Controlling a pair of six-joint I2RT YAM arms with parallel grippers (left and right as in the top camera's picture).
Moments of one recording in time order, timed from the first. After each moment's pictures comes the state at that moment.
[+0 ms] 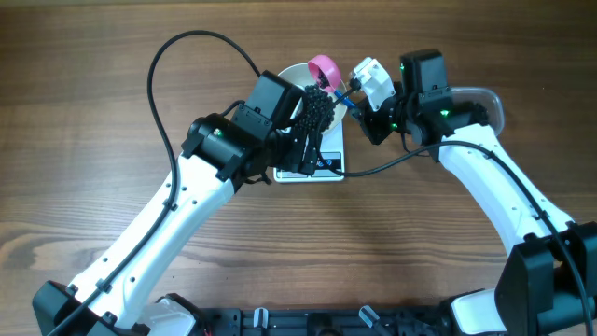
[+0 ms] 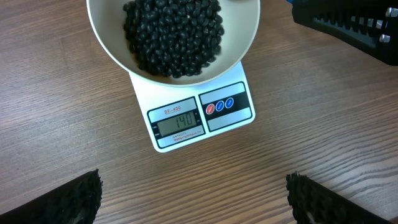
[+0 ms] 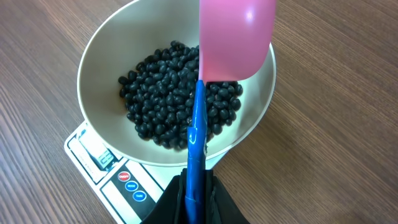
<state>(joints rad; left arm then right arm) -0.59 1.48 1.39 -0.99 -0.02 -0.30 0.27 1.62 1.17 -0.45 -0.40 -0.37</state>
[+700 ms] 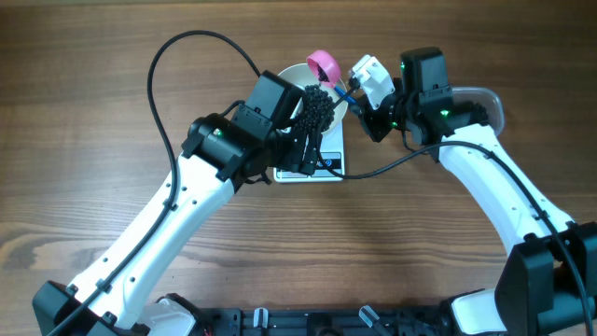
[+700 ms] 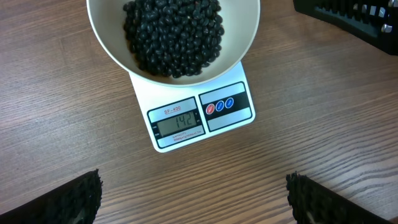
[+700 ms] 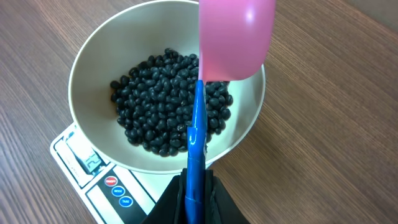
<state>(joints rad) -0.59 1.48 1.39 -0.99 -0.02 -0.30 0.27 1.62 1.17 -0.41 -0.39 -0.42</state>
